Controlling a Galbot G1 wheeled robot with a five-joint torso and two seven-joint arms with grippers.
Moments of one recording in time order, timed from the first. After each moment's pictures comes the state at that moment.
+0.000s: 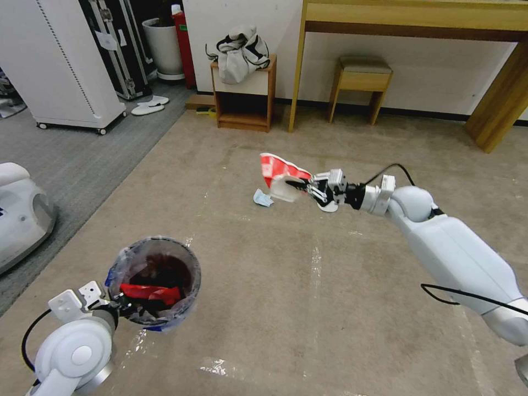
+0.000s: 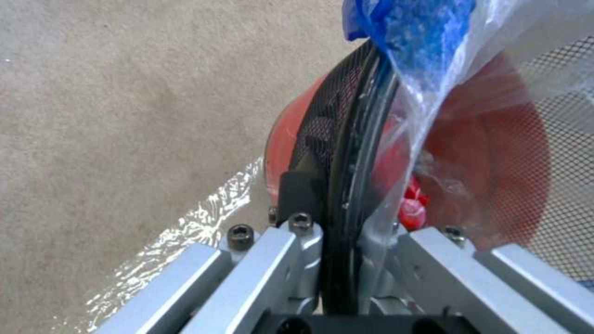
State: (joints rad) left arm 1.51 -0.94 -0.61 -2.20 -1.37 0.40 -1.00; right arm -0.36 0.89 -0.11 1.41 0.61 0.28 -0.91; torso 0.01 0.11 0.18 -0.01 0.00
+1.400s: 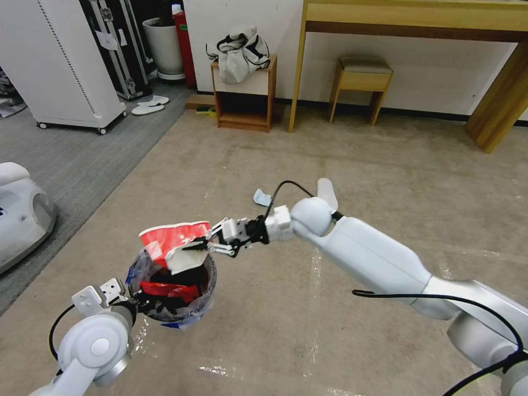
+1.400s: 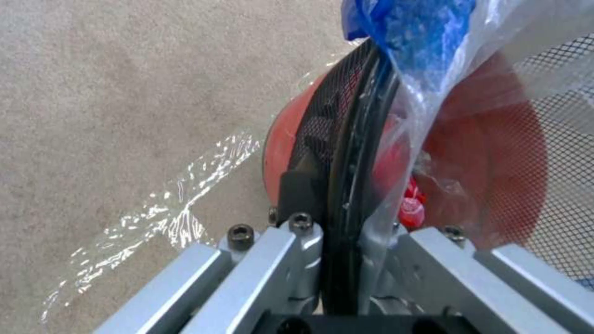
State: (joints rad) left arm 1.44 -0.95 -0.52 -2.15 -1.39 0.39 -0.99; right arm -0.21 1.19 -0.57 1.39 0.49 0.28 -0.94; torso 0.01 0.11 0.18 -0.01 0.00
